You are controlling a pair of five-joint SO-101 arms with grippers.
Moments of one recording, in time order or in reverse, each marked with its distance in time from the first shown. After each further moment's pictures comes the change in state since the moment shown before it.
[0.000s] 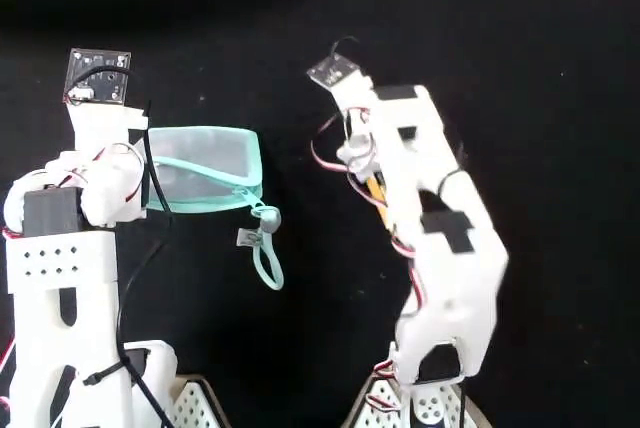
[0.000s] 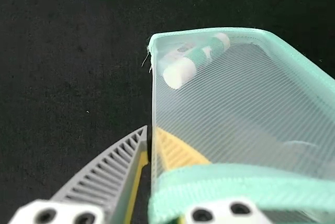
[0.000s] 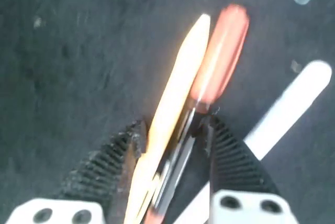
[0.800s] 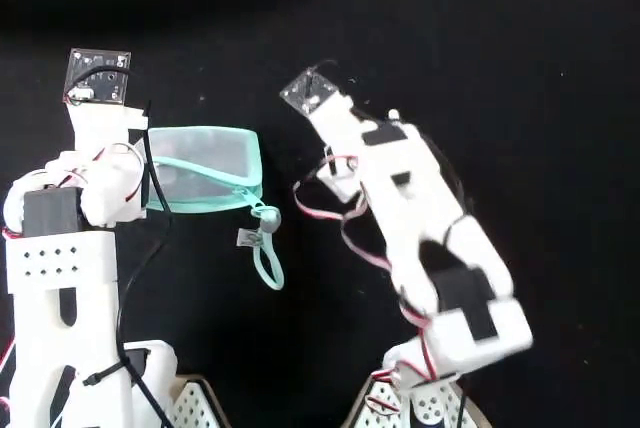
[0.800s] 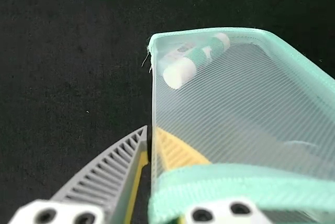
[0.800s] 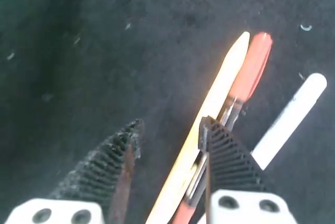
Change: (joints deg) left arm 0.0 0.0 0.0 0.0 0.0; right arm -6.1 -16.4 17.9 -12.2 -1.5
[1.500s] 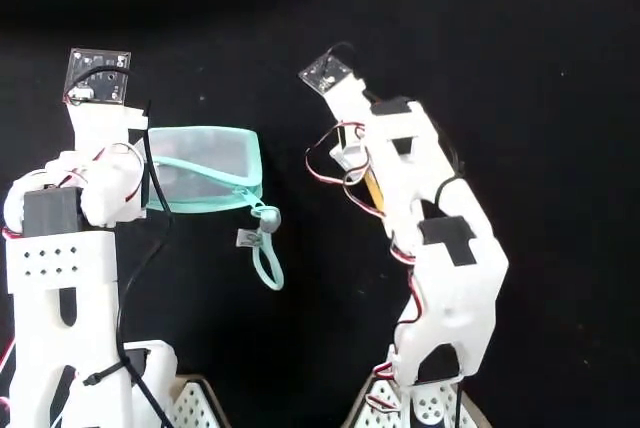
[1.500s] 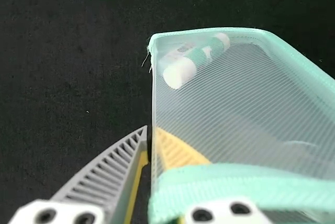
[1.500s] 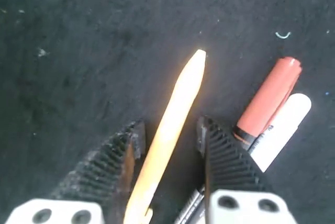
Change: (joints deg) left arm 0.0 0.1 0.0 0.0 0.0; right arm 4.4 17.1 -15.9 0.1 1.9
